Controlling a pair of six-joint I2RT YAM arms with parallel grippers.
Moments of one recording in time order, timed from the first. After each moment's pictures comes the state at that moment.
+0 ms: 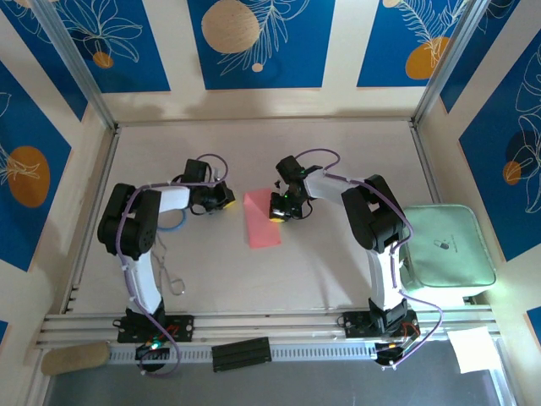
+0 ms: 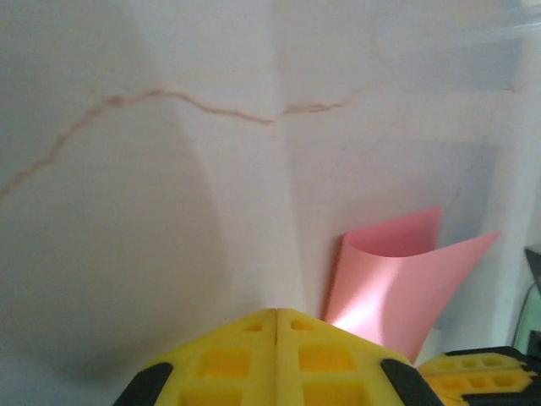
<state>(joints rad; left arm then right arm) -0.26 1.93 1.05 -0.07 0.56 -0.71 0.54 2.09 1.38 -0.64 -0.41 0.60</state>
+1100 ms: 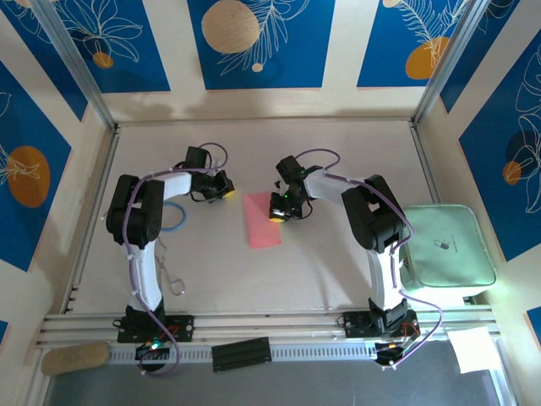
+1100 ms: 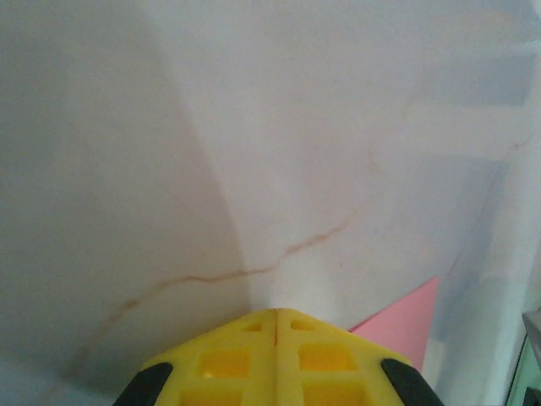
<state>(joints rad) -0.22 2.06 1.27 -0.23 0.55 -0.65 0.54 2.09 1.37 -0.64 -0.41 0.60</state>
